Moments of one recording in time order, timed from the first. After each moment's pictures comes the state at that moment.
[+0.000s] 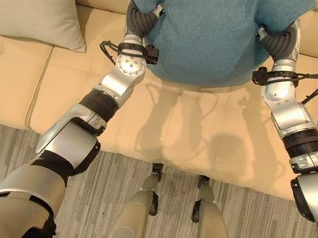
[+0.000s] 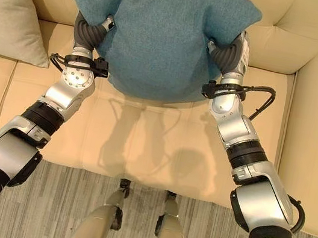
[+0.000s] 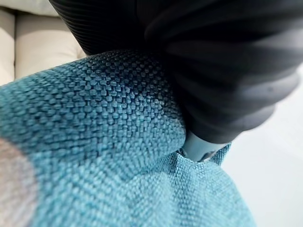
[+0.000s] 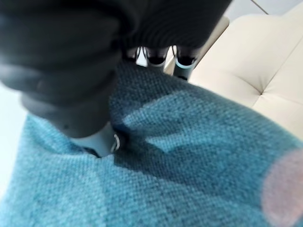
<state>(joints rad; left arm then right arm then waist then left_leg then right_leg) -1.05 0.44 -0.43 0.69 -0.38 -0.23 0.52 -1.02 -0.55 0.45 0.59 0.01 -0.11 -0.55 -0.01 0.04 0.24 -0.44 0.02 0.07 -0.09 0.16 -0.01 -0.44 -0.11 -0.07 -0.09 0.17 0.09</state>
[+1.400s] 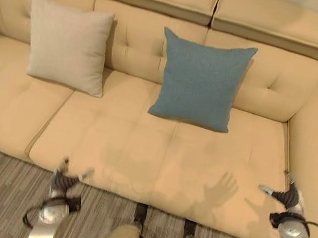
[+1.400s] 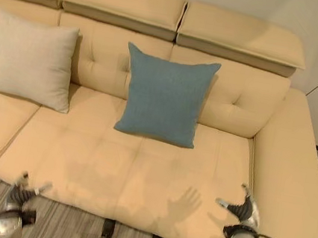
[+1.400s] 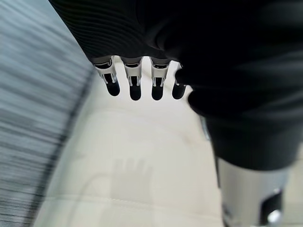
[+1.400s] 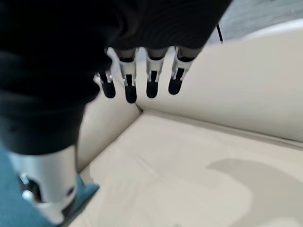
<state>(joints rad) 0.22 0.33 0.04 0.65 -0.20 -0.16 0.26 0.05 -0.46 0.01 0.63 -0.22 -0.10 -0.32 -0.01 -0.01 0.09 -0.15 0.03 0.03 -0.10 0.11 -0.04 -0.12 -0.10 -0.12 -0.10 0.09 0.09</state>
